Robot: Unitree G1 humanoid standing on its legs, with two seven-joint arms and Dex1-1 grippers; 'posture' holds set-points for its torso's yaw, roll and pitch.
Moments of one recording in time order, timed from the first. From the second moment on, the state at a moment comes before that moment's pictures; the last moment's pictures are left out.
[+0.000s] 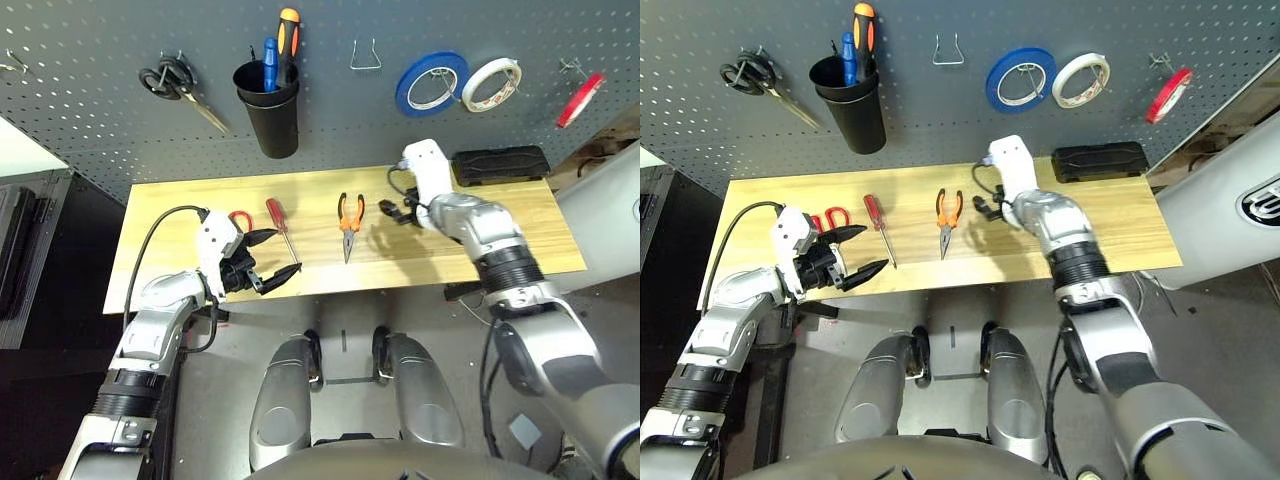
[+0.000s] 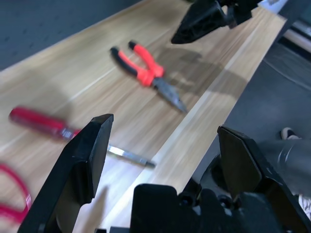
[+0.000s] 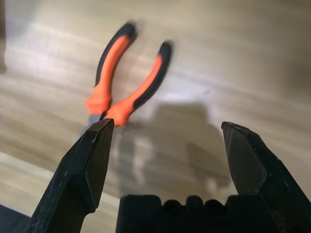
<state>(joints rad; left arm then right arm) -0.11 0.56 0.00 0.05 -0.24 0.08 -0.88 -0.81 -0.11 0.06 0.64 0.09 0.78 0.25</state>
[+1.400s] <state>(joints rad) -0.07 0.57 0.03 -0.02 -0.23 0.12 -0.80 -1.03 0.05 -0.01 1.21 0.01 0.40 0.09</state>
